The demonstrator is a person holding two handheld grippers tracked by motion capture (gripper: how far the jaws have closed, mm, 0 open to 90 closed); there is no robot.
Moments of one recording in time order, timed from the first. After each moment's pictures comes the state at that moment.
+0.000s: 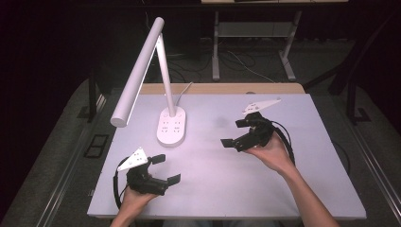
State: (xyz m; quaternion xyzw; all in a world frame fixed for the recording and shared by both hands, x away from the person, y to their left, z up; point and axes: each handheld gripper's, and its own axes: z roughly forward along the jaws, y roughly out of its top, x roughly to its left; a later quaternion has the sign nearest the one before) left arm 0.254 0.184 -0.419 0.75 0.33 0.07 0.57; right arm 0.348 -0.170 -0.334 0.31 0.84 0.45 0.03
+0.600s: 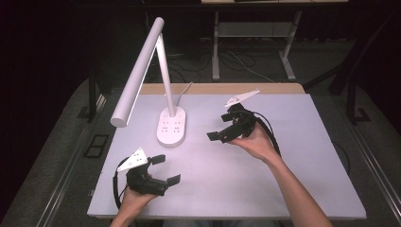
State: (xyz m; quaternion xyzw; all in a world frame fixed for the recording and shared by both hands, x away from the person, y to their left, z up) left arm 0.253 0.185 -0.419 0.75 0.33 0.07 0.57; right arm 0.381 -0.133 -0.336 0.29 0.85 0.44 0.02
